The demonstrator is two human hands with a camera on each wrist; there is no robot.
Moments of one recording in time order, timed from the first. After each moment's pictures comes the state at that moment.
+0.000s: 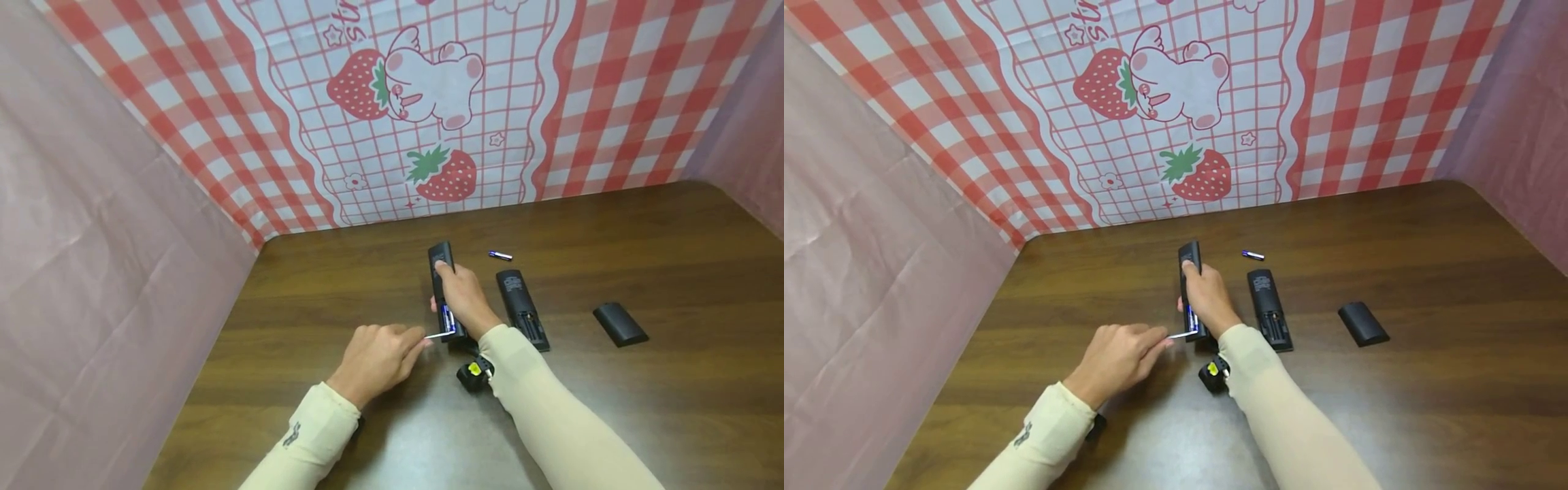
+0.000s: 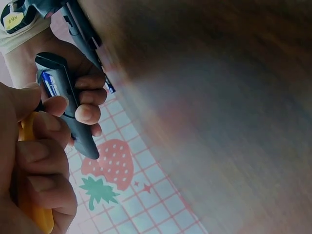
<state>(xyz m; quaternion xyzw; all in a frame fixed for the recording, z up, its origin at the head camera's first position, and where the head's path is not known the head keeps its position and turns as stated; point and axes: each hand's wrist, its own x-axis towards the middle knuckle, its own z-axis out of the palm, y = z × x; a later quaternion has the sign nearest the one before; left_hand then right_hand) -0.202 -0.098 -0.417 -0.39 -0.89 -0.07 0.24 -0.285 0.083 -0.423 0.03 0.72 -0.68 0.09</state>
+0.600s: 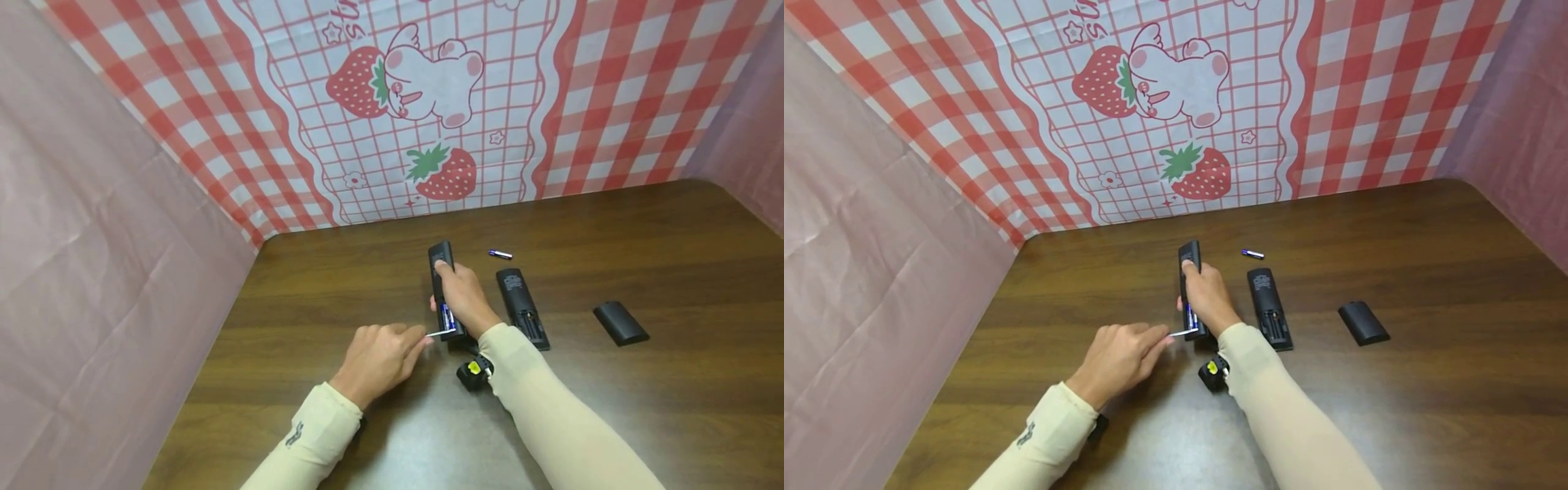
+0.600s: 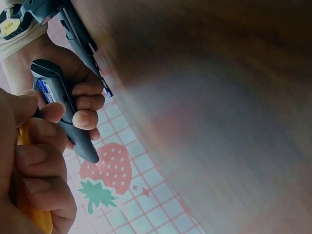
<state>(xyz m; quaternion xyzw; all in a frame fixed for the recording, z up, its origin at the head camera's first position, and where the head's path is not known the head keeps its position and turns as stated) -0.201 -0.095 -0.421 -0.38 -0.89 -0.07 0.25 -0.285 0.082 -0.424 0.03 0.71 -0.69 0.10</state>
